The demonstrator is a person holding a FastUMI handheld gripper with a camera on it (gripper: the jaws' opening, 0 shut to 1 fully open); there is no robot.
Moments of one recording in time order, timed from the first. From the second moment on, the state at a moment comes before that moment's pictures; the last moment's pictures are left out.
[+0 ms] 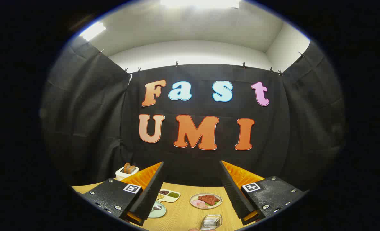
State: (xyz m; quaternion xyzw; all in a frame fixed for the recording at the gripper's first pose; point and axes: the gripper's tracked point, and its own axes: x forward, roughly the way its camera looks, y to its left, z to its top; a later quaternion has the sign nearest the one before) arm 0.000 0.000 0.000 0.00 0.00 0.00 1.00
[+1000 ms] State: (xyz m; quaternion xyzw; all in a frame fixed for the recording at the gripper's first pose) arm 0.030 0.036 0.029 0.00 0.02 -0.08 1.00
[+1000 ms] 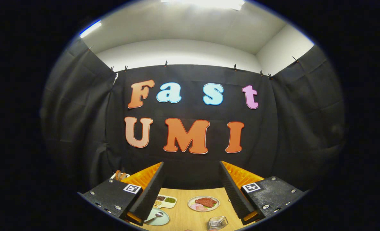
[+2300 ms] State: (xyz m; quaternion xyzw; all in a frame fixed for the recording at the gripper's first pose) arm 0.094 0.170 -0.290 0.05 0.52 0.09 0.85
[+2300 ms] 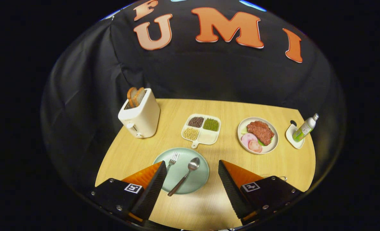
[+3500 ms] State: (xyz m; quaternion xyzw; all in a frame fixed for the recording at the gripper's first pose) arm 0.045 0.216 -0.455 0.07 0.72 -0.03 0.69
